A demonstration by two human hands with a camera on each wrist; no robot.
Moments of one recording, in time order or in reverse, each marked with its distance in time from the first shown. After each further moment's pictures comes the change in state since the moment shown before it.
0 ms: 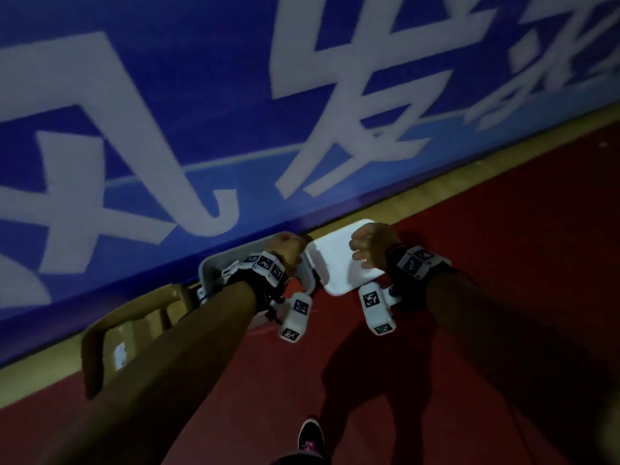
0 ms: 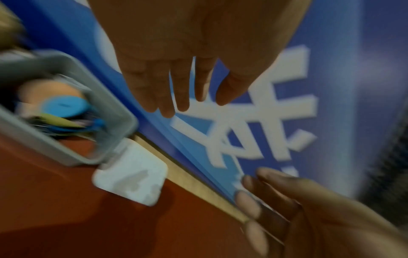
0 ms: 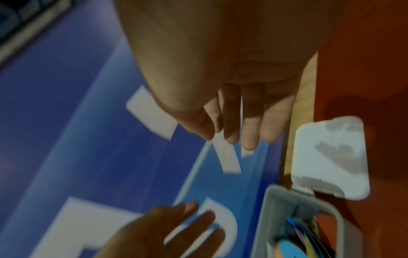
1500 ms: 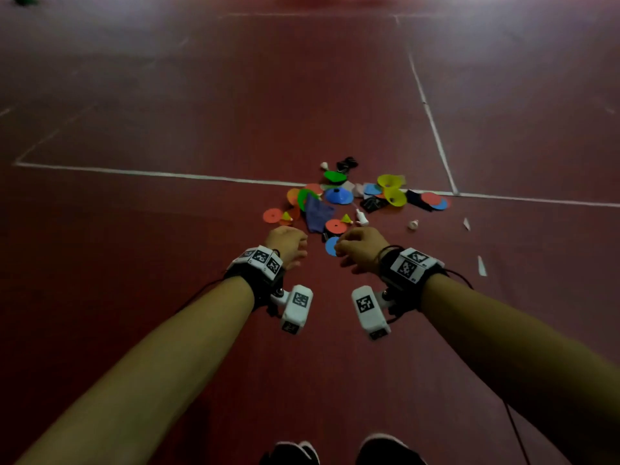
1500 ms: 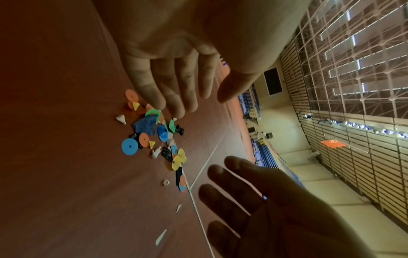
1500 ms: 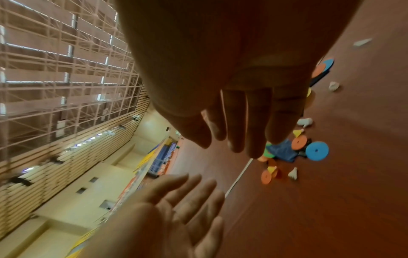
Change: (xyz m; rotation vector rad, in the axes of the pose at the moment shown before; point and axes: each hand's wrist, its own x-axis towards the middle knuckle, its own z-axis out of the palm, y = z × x) left_hand -1.074 -0.611 1.031 1.368 -1.992 0.493; right_hand -1.154 0.919 -0.285 1.204 2.081 0.727
